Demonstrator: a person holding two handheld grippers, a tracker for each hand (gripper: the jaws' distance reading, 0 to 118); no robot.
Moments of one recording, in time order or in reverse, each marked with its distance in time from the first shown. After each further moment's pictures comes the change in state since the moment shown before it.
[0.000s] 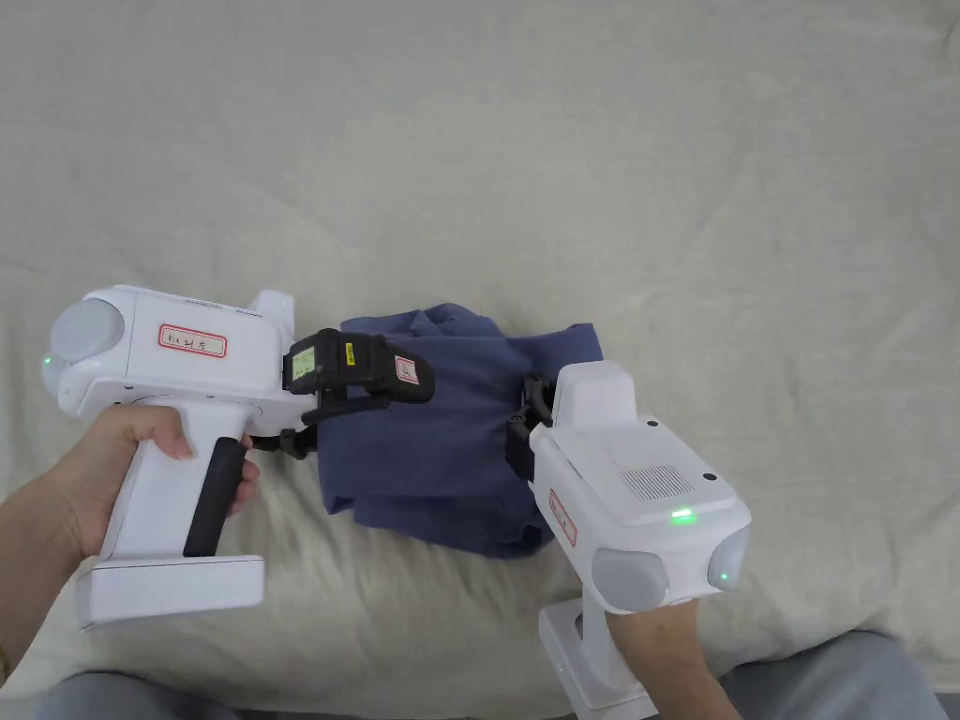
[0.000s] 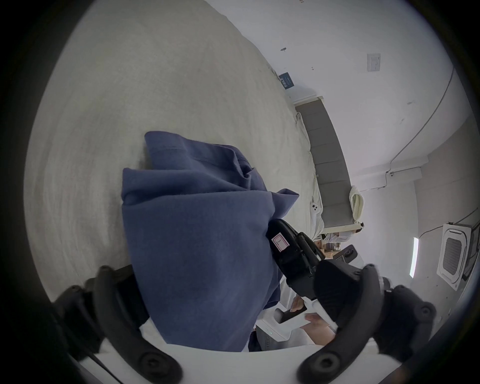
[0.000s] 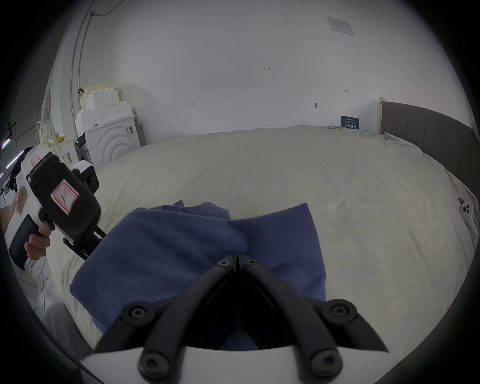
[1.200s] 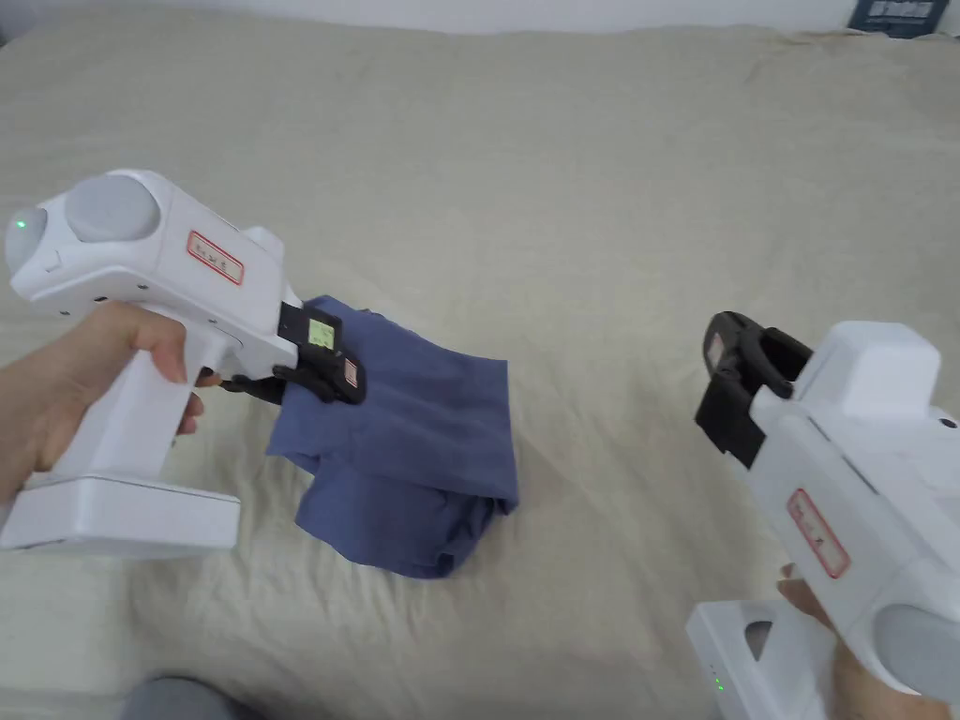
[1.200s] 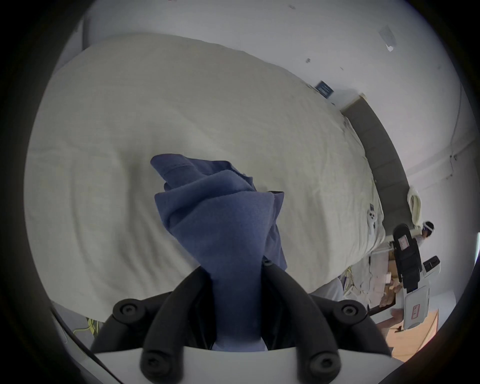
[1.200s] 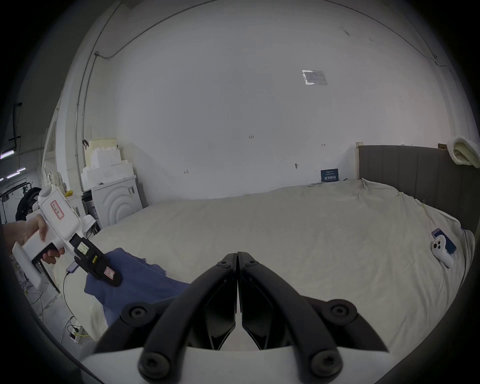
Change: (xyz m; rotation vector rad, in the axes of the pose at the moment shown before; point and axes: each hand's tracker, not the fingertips) left arm 0.099 0.009 0.118 0.114 0.525 -0.076; right arm 0.035 0.097 0.143 0.321 -0.027 -0.057
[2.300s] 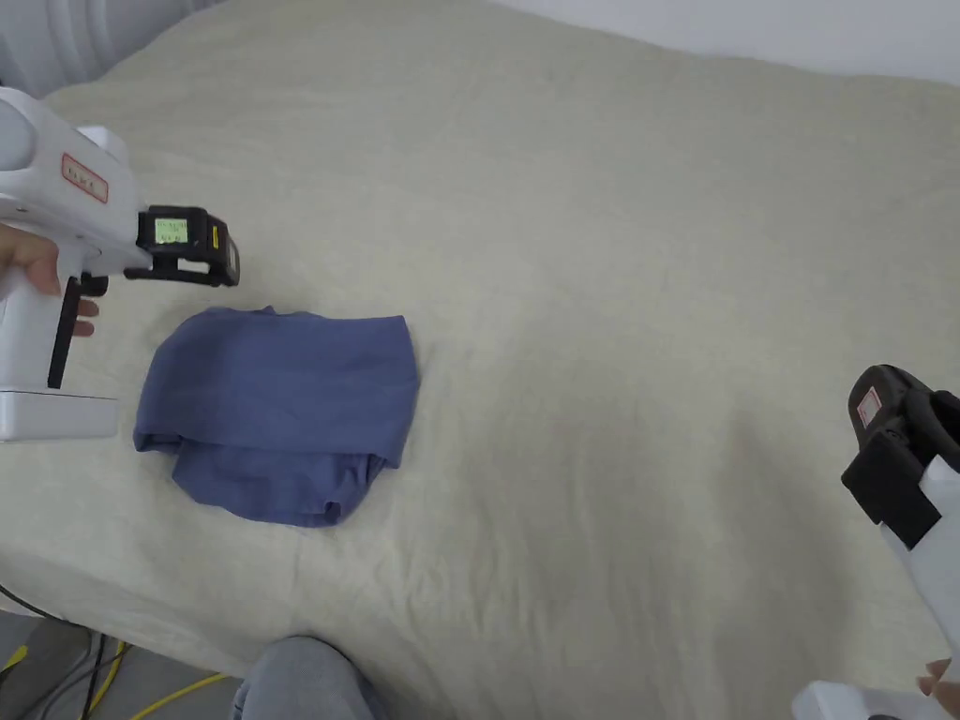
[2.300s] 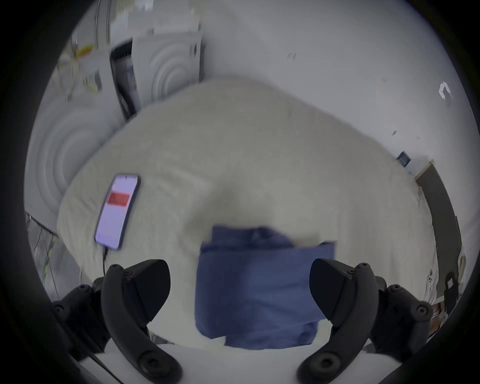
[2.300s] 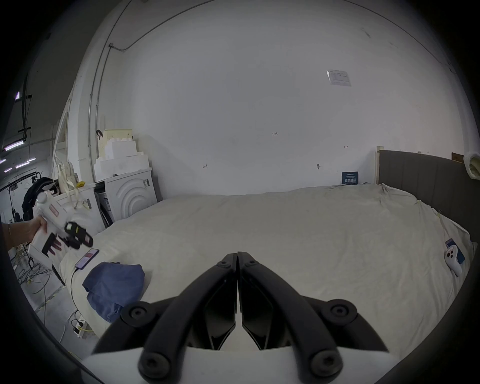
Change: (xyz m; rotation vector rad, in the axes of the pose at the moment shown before) left arm -0.202 0.001 0.120 0.403 0.419 0.154; right arm -0.052 -0.002 -0.013 -0.027 0.072 0.049
